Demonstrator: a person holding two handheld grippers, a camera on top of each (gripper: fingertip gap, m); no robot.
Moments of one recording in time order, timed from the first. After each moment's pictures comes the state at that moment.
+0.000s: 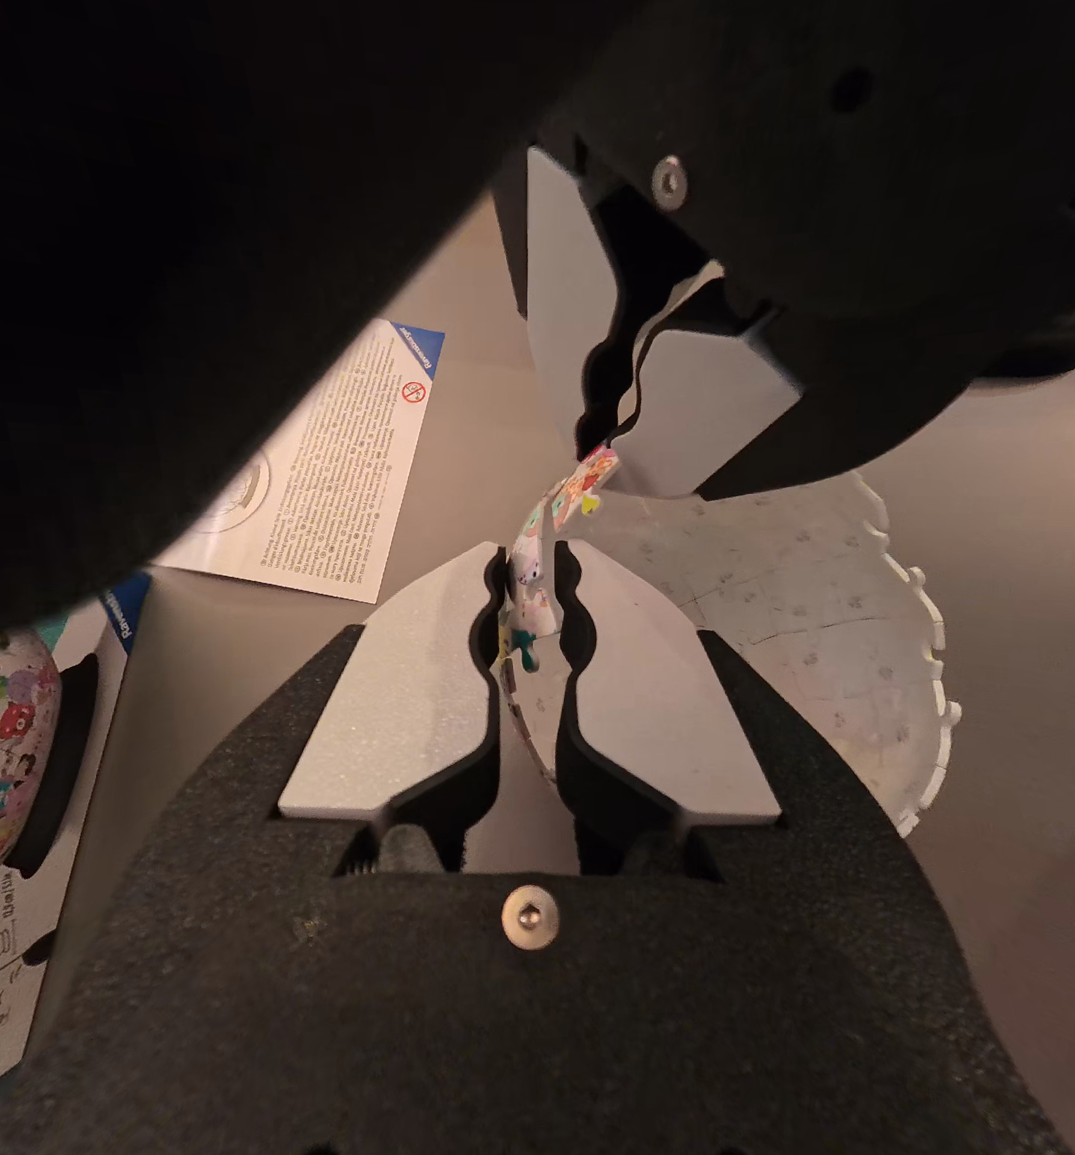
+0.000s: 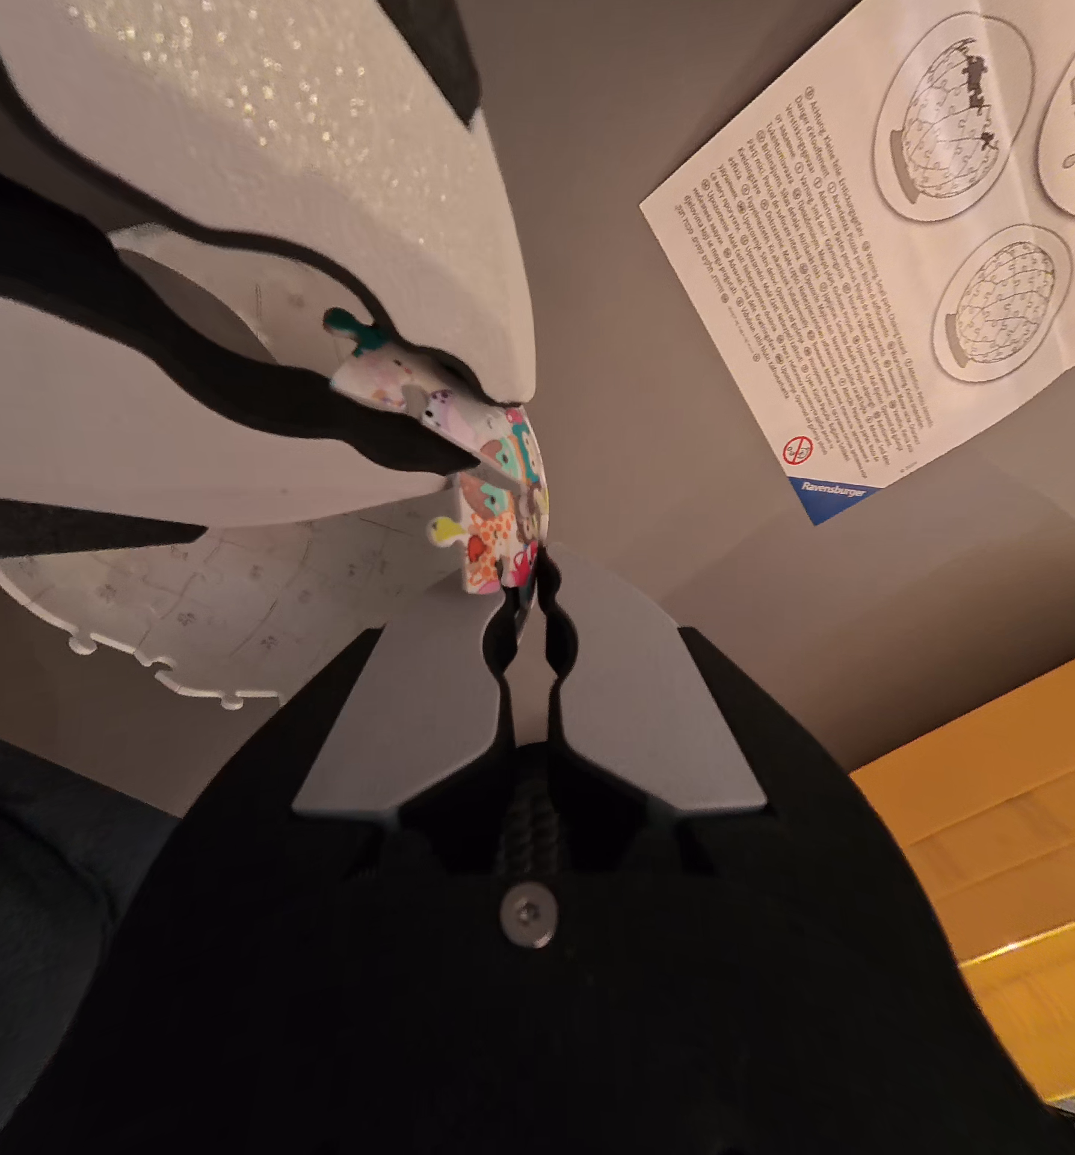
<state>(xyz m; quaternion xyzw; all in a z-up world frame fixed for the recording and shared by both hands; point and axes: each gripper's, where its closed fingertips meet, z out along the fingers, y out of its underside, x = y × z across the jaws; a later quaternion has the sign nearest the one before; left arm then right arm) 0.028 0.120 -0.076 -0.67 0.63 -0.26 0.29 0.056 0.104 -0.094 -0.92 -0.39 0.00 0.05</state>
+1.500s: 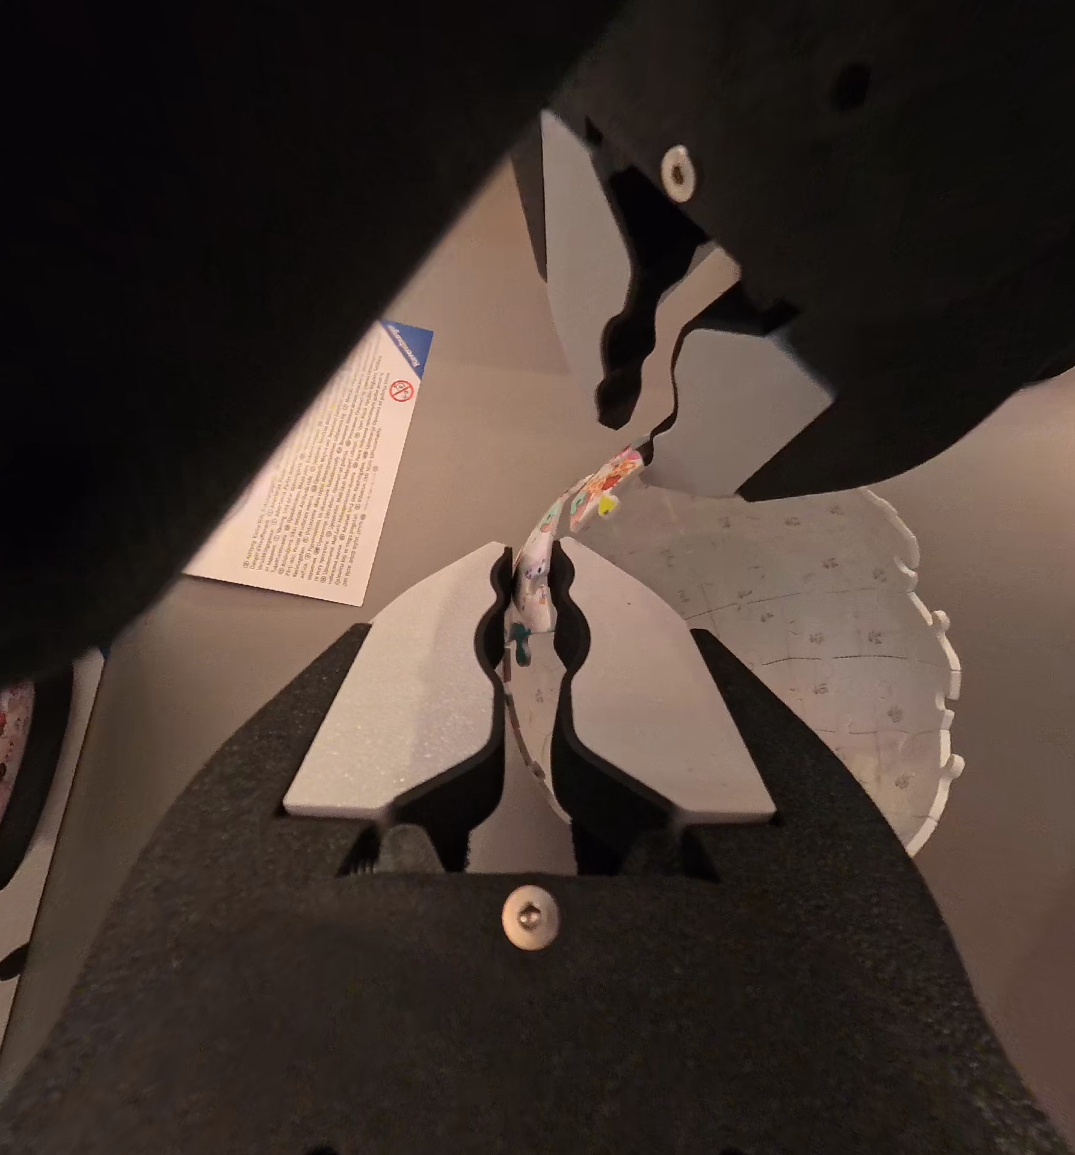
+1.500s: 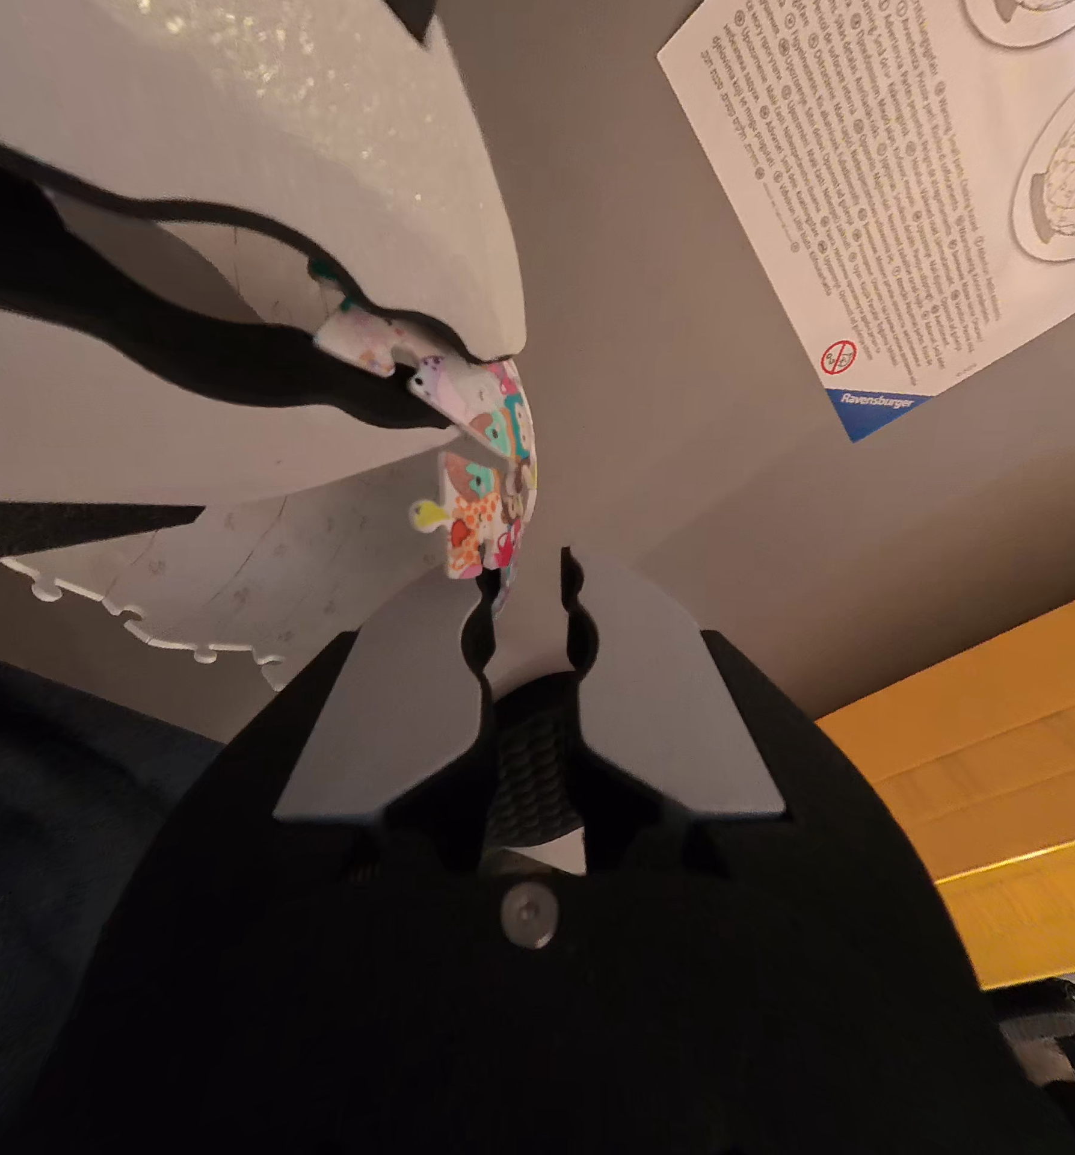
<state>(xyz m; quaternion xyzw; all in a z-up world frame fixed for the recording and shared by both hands) 0.030 0.117 -0.078 -0.67 0.63 -0.27 0.28 0.067 0.088 -0.092 -0.93 -0.36 -0.02 -0.02</state>
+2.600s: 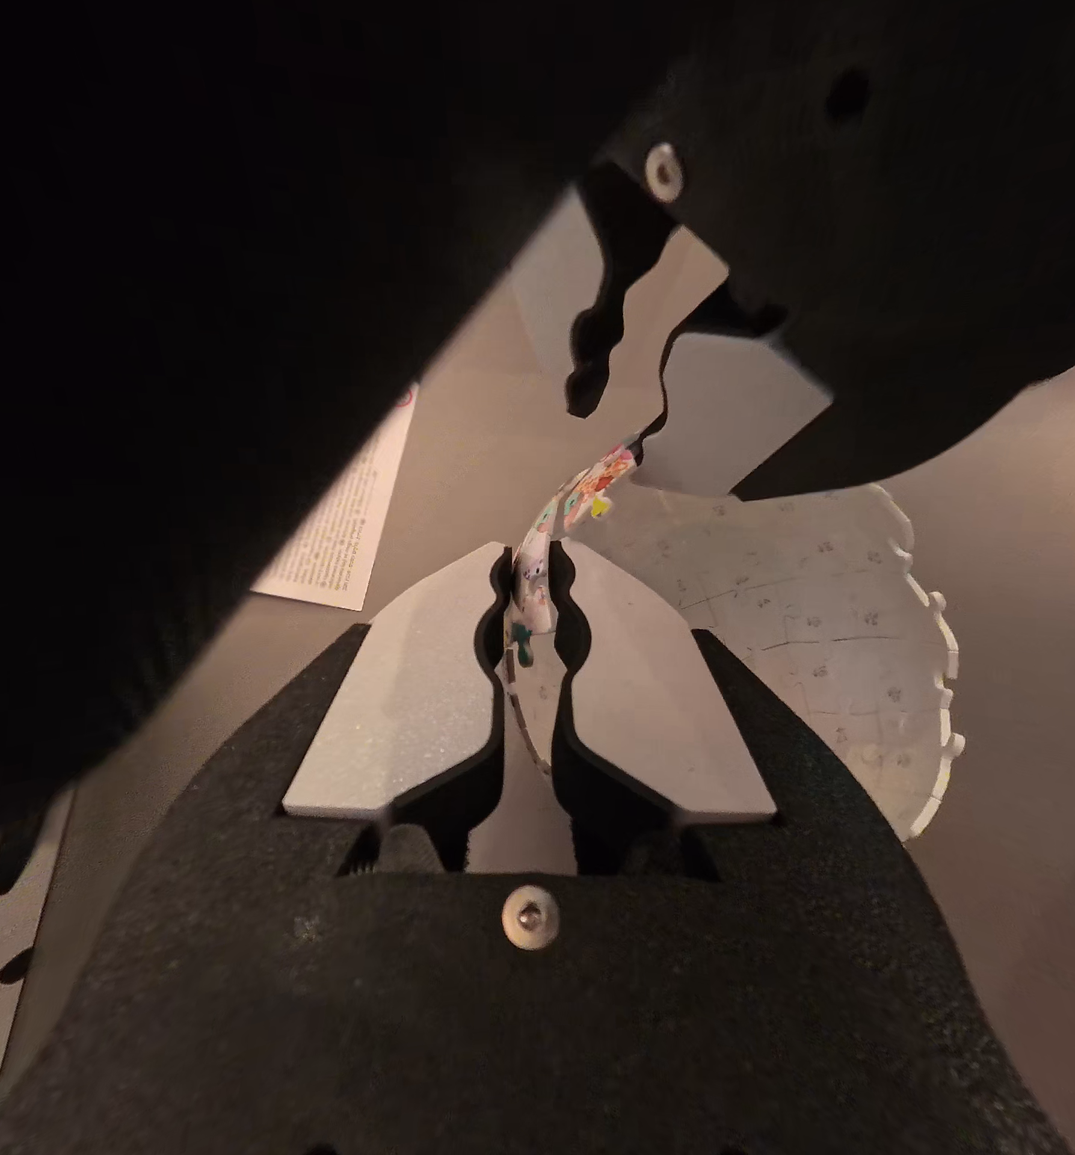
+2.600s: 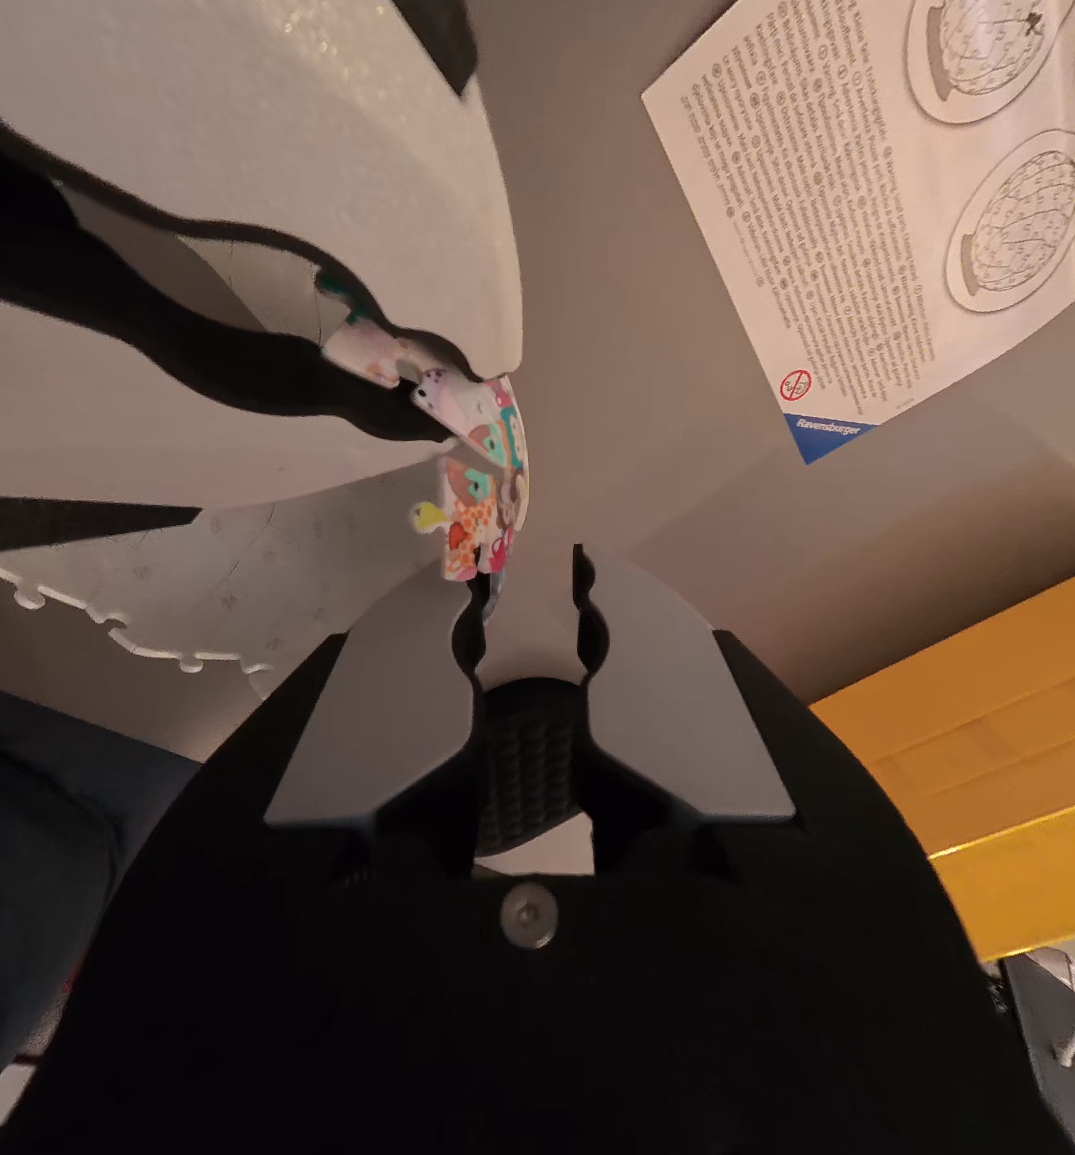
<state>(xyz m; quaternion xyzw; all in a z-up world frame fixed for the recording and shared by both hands) 0.031 0.115 -0.077 -0.67 0.63 -0.27 0.28 0.069 0.094 -0.089 -0.92 -0.39 -0.04 0.00</state>
